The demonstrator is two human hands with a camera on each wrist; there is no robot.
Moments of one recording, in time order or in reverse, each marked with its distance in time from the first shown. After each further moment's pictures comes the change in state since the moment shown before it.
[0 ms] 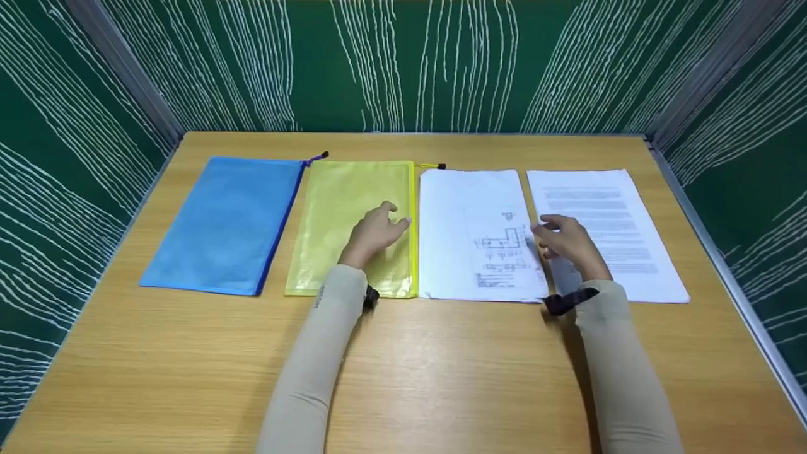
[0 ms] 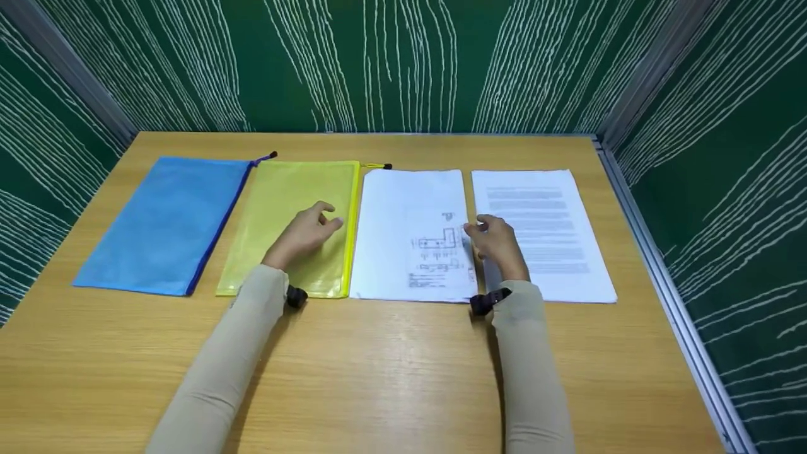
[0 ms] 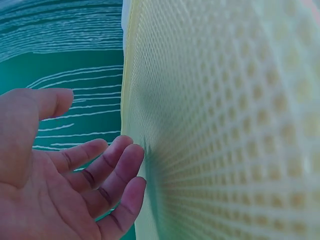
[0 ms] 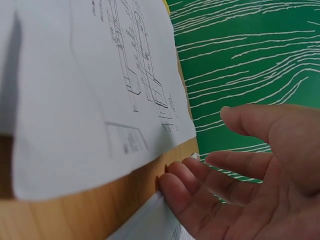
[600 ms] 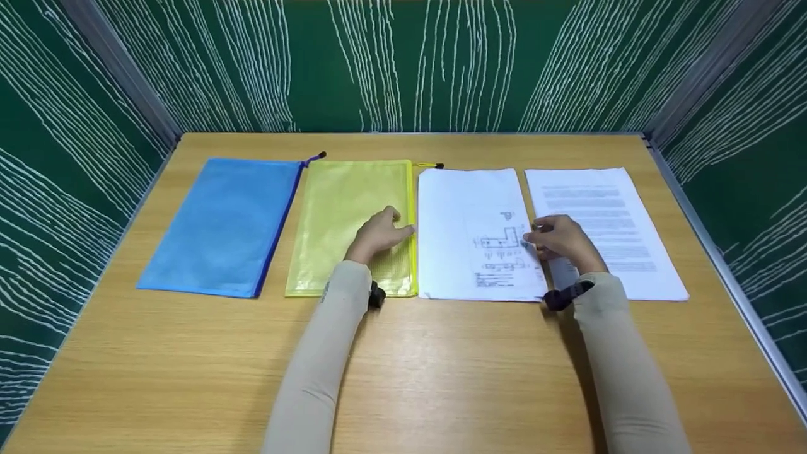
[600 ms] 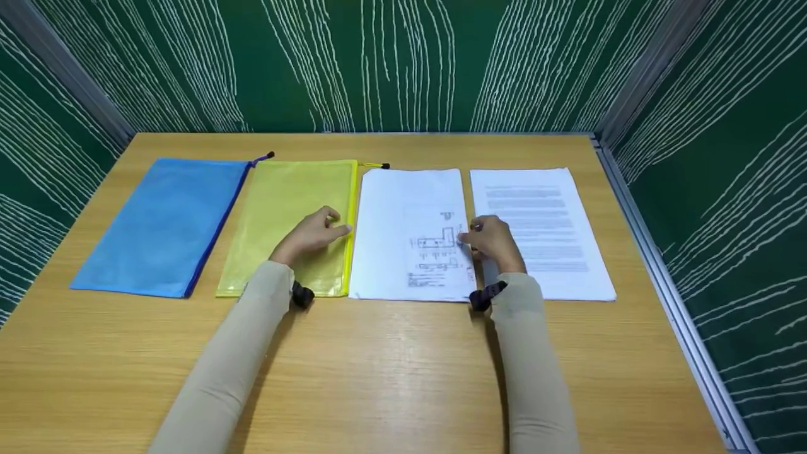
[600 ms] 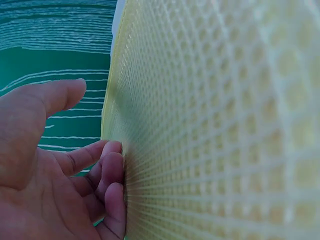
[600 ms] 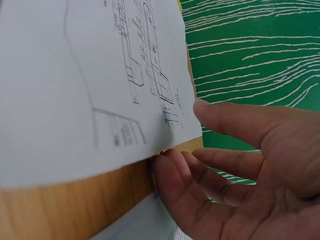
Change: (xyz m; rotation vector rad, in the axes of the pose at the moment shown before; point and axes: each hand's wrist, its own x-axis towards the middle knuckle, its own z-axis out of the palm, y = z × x) left_hand 0.008 -0.003 0.009 -0.034 -0.093 -0.017; right_hand 0.009 -0.003 0.003 -0.023 -0.041 0.076
